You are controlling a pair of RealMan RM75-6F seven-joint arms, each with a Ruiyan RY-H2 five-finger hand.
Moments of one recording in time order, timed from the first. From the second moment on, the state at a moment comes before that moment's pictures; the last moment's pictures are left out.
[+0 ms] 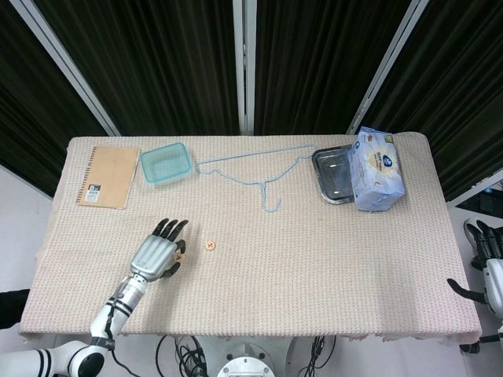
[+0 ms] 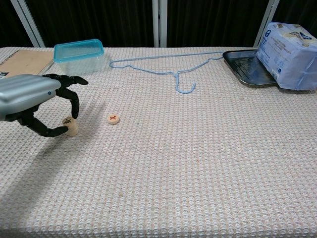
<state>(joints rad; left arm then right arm) -0.55 -1.48 -0.03 -1.67 1.24 1.09 0.49 0.03 -0.96 0.07 -1.70 -1.42 1.44 0.09</state>
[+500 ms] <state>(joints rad) -0.55 -1.48 -0.03 -1.66 1.24 1.08 0.48 0.03 -0.96 0.07 -1.70 -1.42 1.44 0.09</state>
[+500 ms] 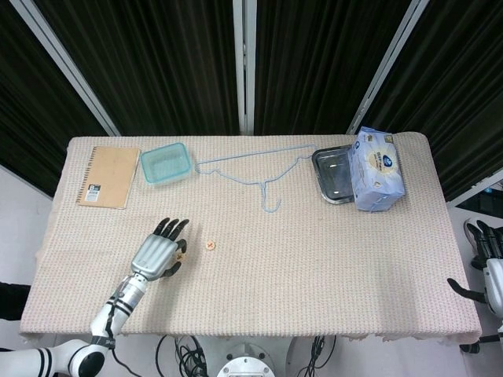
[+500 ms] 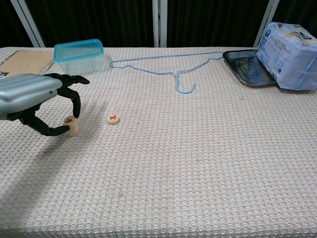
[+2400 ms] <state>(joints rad) -0.69 -1.65 -0.14 -1.56 1.08 0.99 0.59 0.03 -0.95 0.07 -1.69 -1.41 1.43 0.11</state>
